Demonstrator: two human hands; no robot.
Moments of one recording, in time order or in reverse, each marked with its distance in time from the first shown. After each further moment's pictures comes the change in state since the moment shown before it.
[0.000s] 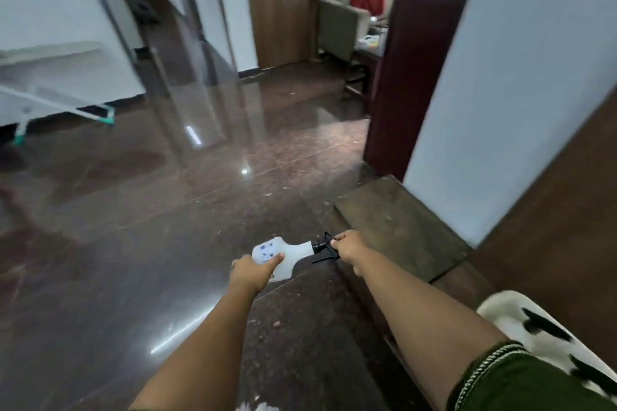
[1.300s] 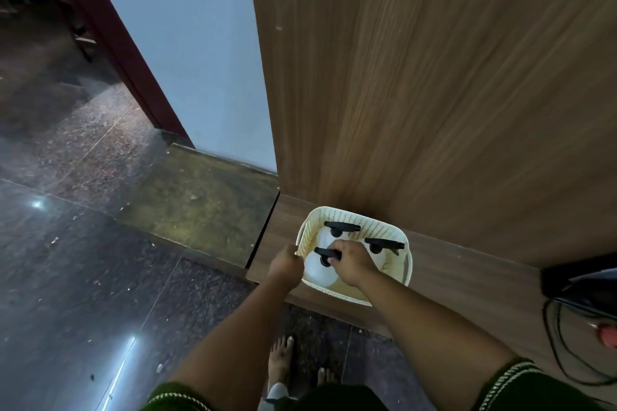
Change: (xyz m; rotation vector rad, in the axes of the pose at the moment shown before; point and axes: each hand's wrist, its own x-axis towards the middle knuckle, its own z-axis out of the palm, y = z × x) left_hand -0.110 0.148 0.433 0.553 -0.755 0.414; right_hand -0.027 0.313 -0.256 -0.143 0.289 0.310
